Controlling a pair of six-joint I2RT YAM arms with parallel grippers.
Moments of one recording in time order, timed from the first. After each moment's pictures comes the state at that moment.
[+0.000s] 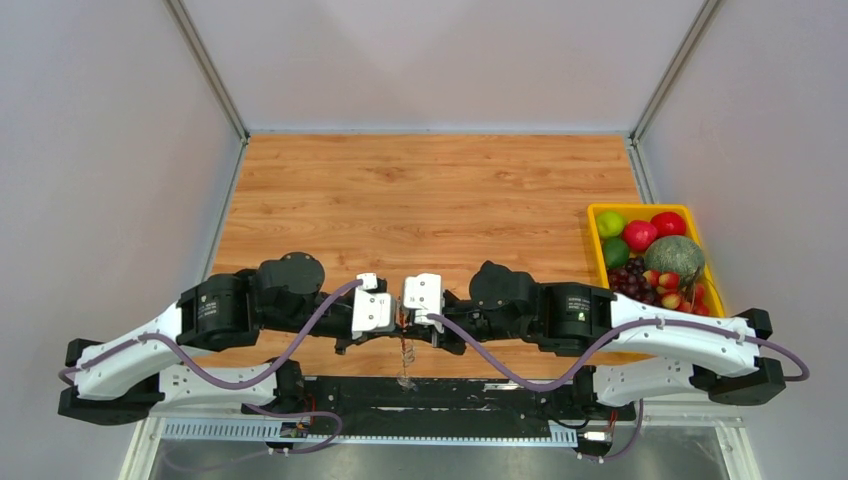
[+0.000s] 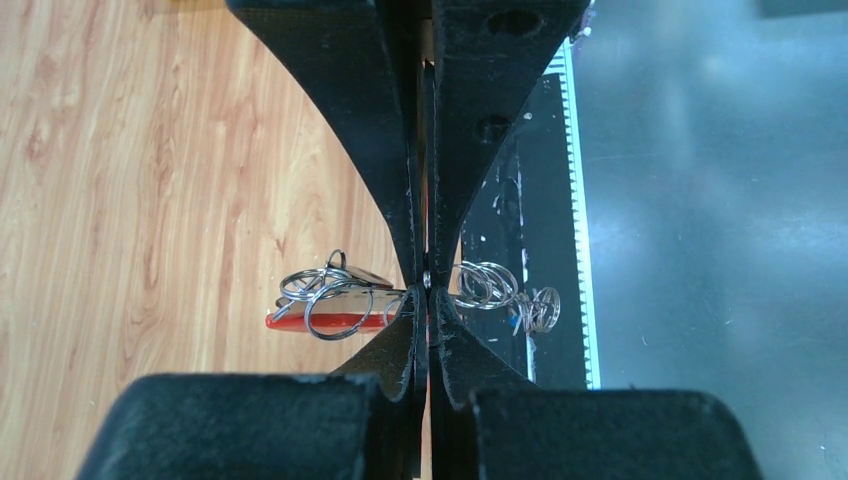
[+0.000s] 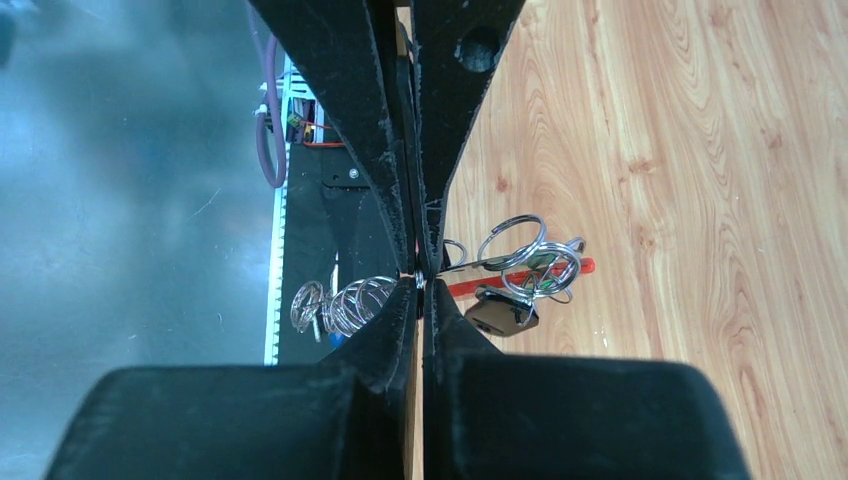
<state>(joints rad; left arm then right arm) -1.30 0.84 1.25 -0.87 0.22 0.24 1.43 1.13 1.28 -0.56 -0.07 -0.12</state>
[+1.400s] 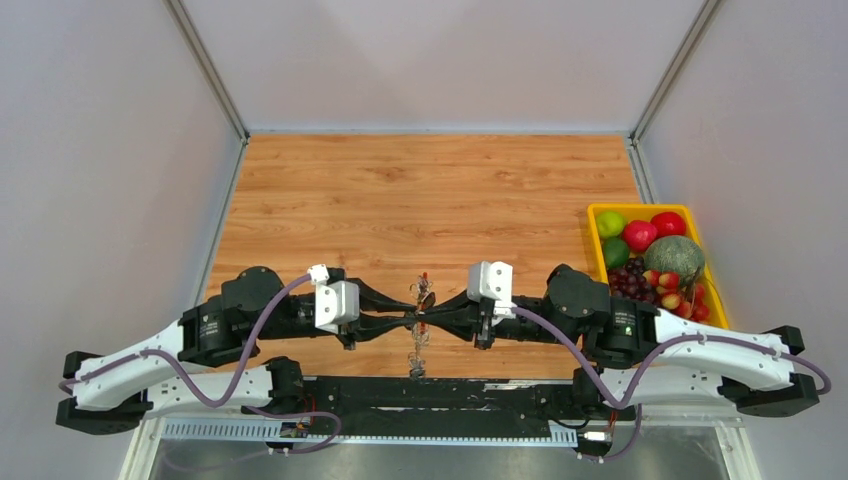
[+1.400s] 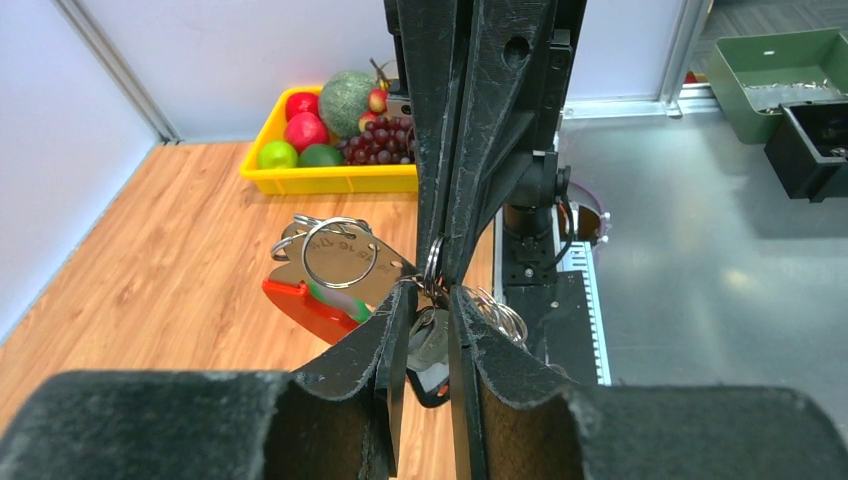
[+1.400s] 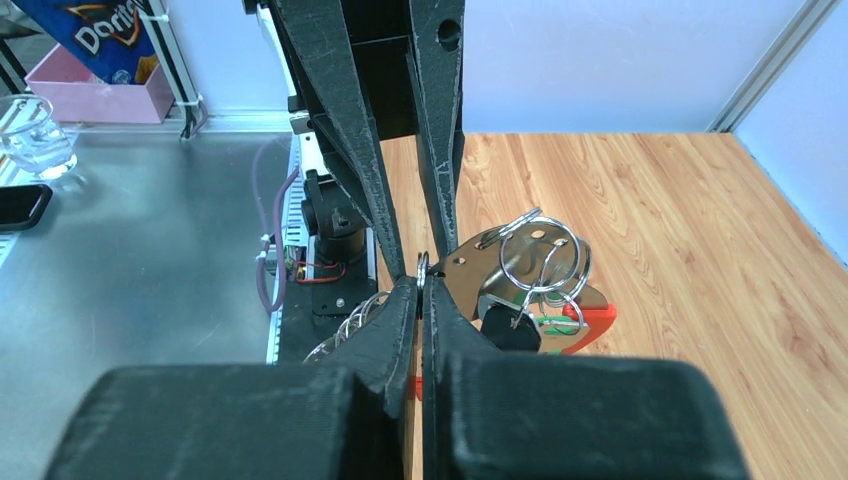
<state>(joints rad) -1.30 0.66 0.99 -0.34 0.18 0.14 1.43 0.88 1.07 -0.21 -0.04 -0.09</state>
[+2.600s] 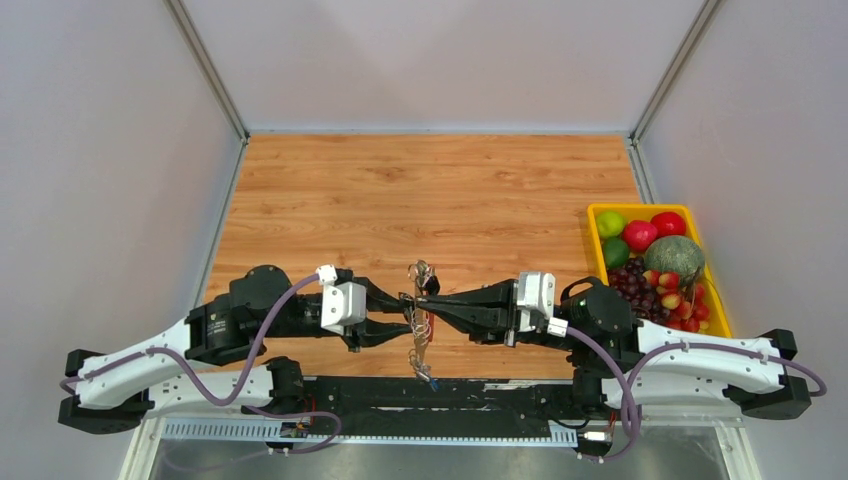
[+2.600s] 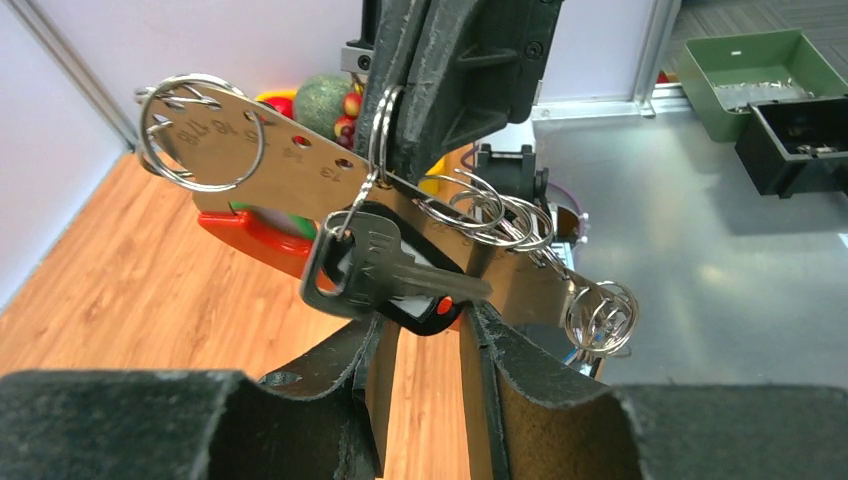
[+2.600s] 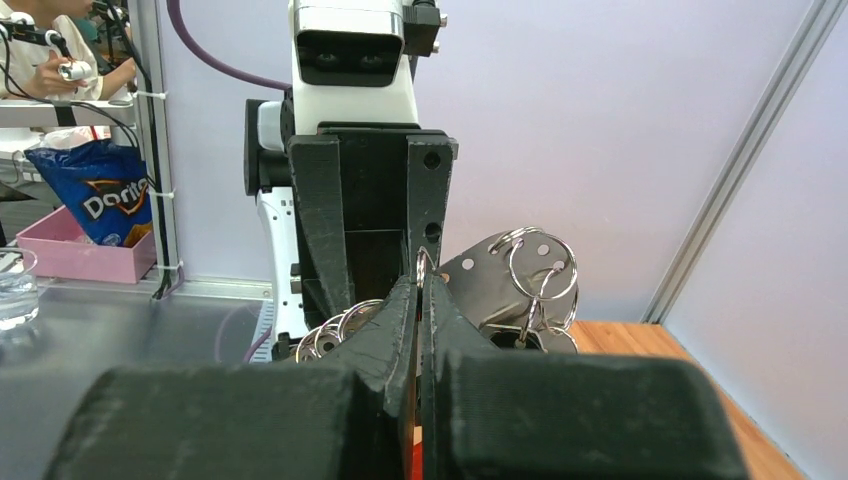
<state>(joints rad) -1.29 0.68 0.99 -0.30 0.24 0.12 1.43 0.80 0.84 0.38 -0.07 -0.17</state>
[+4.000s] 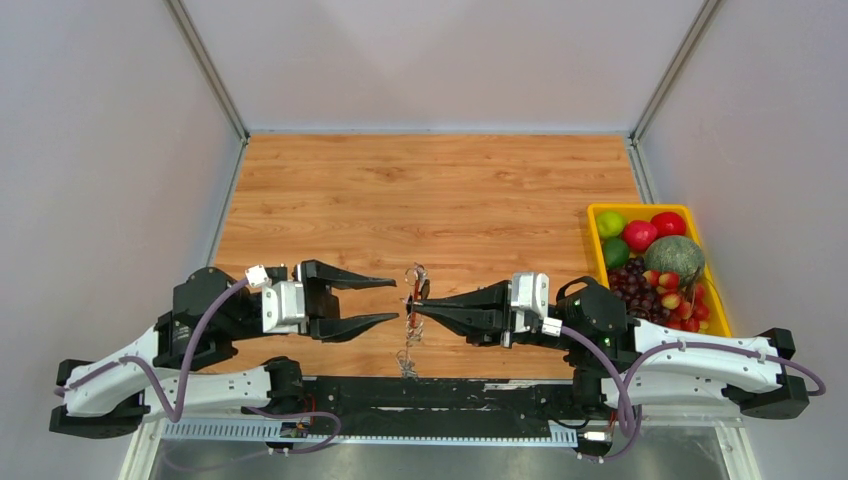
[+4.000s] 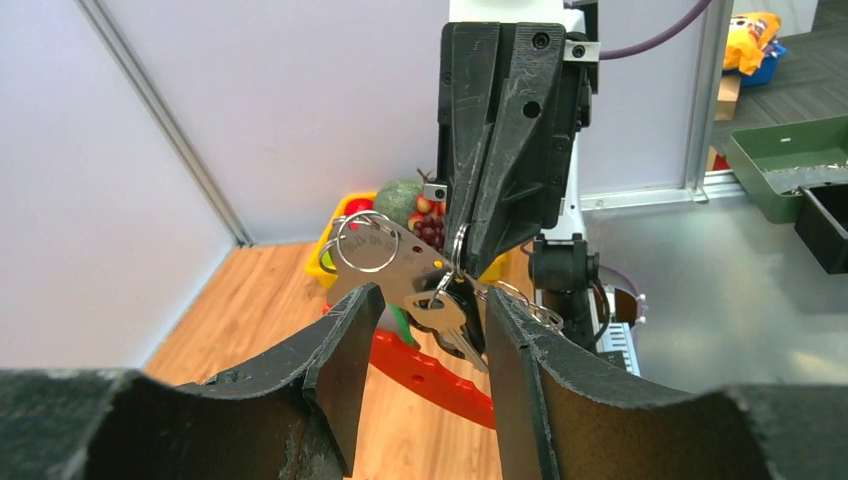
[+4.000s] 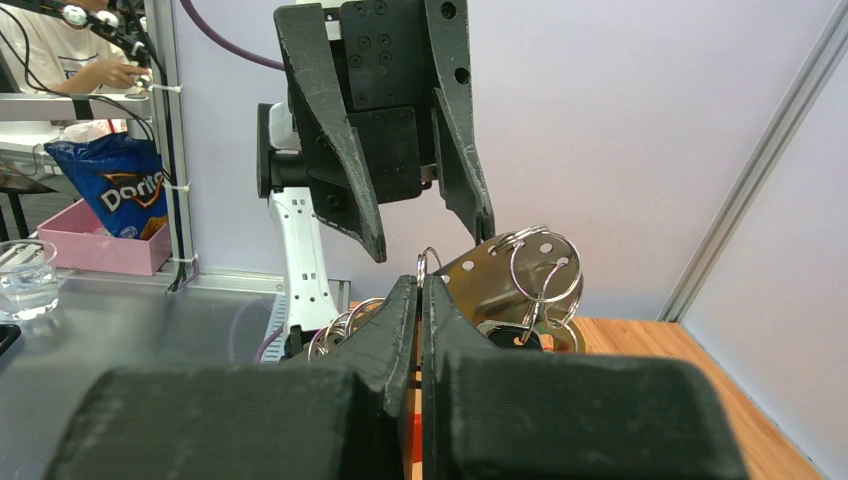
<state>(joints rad) -1.29 0.59 1.04 -0.25 0.18 0.20 1.43 0.82 0.84 0.38 -0.09 -0.16</state>
